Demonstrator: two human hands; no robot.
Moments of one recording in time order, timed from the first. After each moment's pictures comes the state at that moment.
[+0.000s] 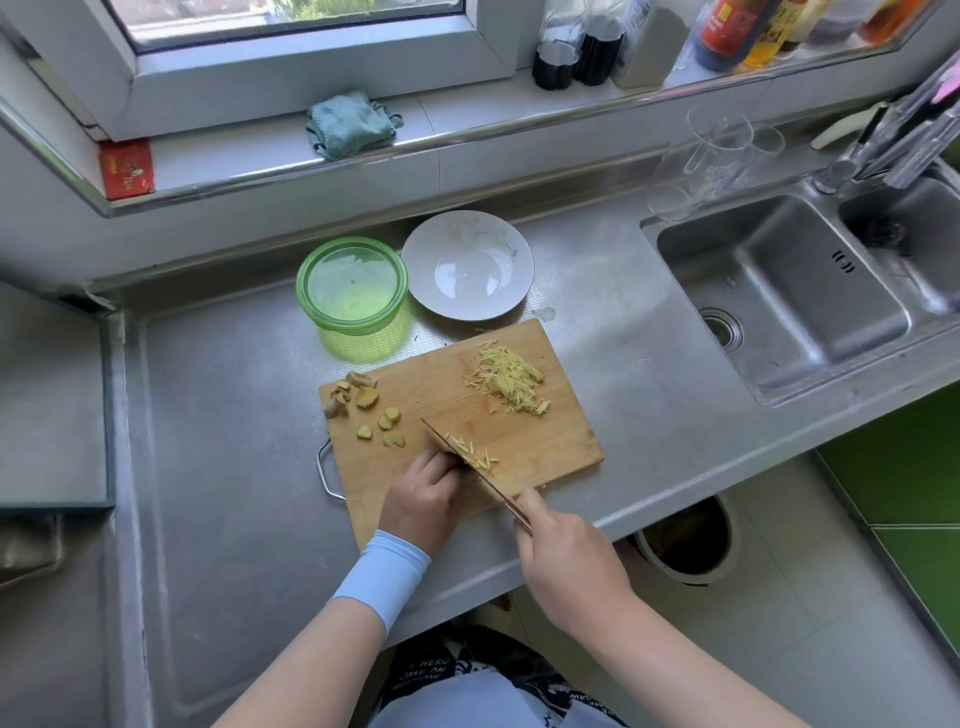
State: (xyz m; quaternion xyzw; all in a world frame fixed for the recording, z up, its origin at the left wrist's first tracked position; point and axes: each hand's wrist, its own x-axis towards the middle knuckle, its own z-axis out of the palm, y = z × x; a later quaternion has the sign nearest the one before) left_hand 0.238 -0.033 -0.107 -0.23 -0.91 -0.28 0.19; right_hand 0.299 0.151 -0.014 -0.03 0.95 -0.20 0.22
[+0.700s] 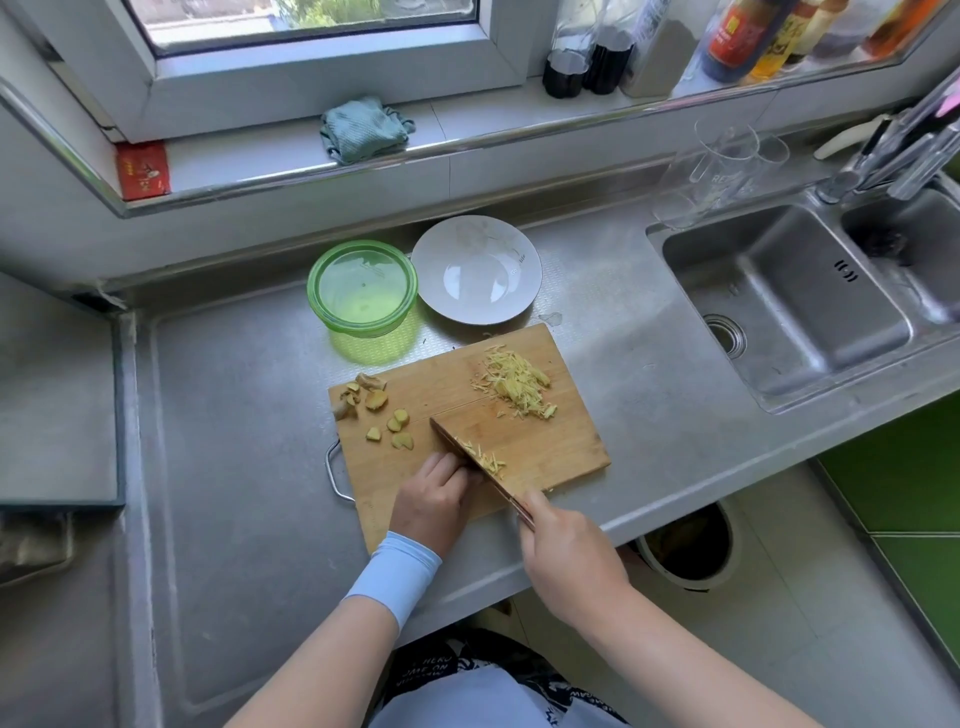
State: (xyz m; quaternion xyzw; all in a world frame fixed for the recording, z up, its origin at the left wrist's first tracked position) left_hand 0.240 -0.030 -0.108 -0.21 -0.92 -0.28 0.18; right_hand 0.292 0.143 -0.016 -0.02 0.95 -0.19 0.23
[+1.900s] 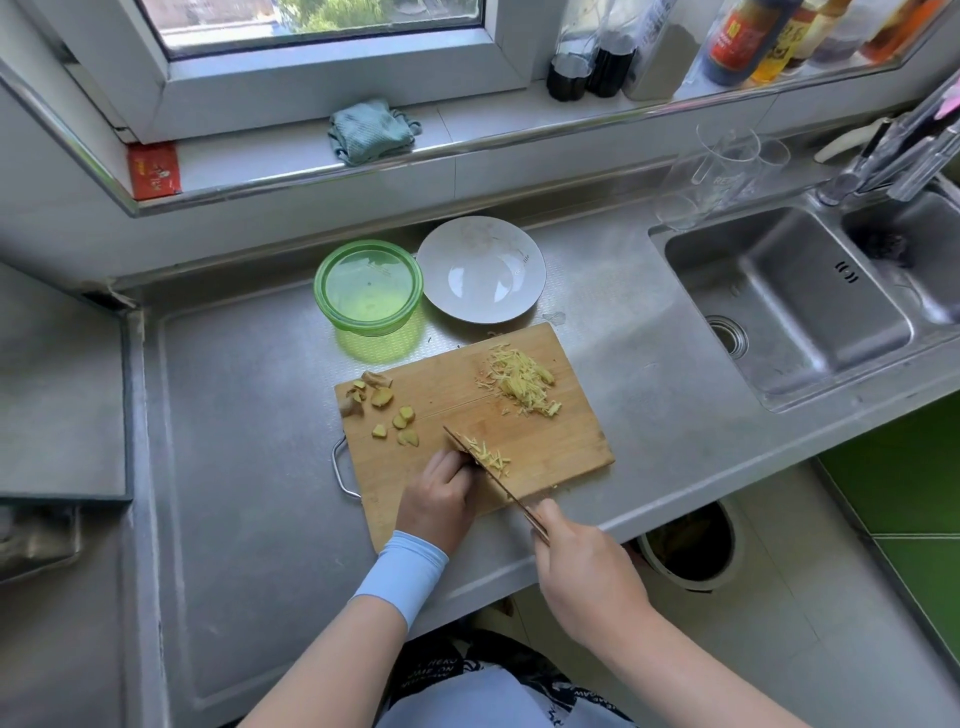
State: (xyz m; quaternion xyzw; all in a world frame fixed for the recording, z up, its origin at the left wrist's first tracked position) left_hand 0.241 -0.031 -0.112 -0.19 -0.92 -0.30 0.15; right_hand 0.311 0.147 -0.009 -0.01 0.96 -0.18 0.23
